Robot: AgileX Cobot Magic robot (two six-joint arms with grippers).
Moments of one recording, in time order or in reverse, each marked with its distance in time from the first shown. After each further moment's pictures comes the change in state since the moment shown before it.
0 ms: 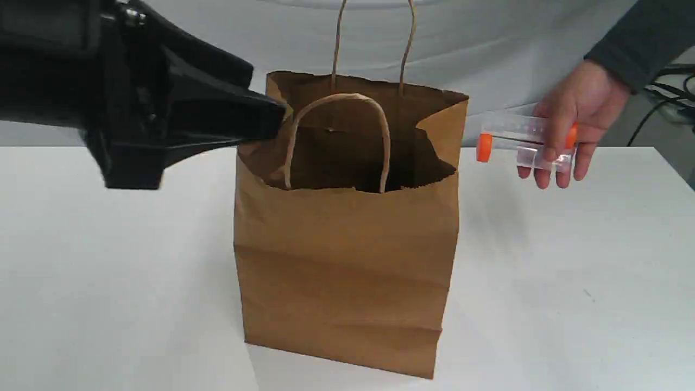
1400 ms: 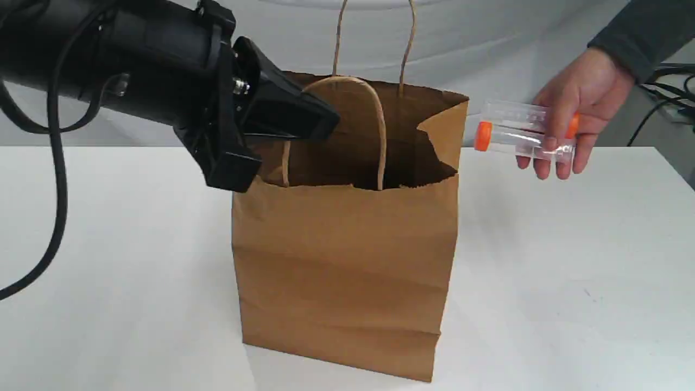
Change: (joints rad) left arm -0.040 0.186 -0.136 0.038 0.054 0.003; right arm 0.000 0.000 -0.102 0.095 -0.032 -0.024
